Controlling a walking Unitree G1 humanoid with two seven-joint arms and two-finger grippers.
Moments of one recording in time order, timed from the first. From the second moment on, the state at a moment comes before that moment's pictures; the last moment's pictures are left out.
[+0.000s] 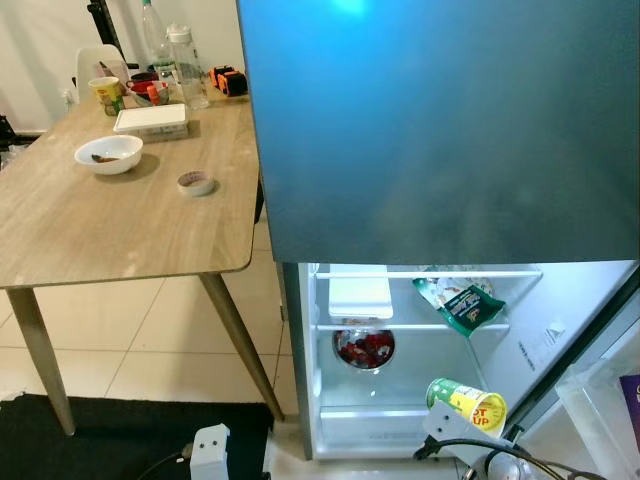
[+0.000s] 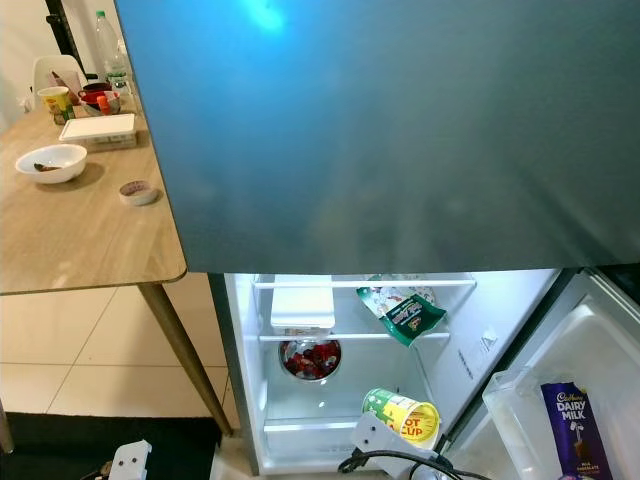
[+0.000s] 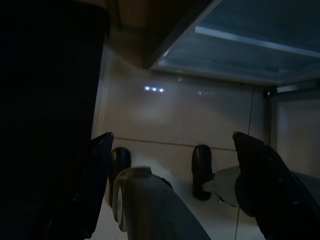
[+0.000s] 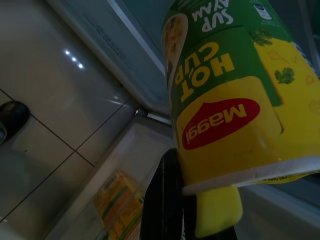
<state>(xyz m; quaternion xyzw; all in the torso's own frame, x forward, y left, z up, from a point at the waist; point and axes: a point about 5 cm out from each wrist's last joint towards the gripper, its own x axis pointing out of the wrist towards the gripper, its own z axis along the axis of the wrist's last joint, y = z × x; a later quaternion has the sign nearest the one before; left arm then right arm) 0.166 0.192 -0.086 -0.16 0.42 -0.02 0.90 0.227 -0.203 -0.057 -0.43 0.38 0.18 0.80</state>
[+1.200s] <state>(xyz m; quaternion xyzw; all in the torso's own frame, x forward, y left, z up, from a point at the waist) 0.159 0.188 -0.089 -0.17 0.42 -0.03 0.89 0.208 -0.204 -0.069 -0.42 0.41 0.18 0.79</state>
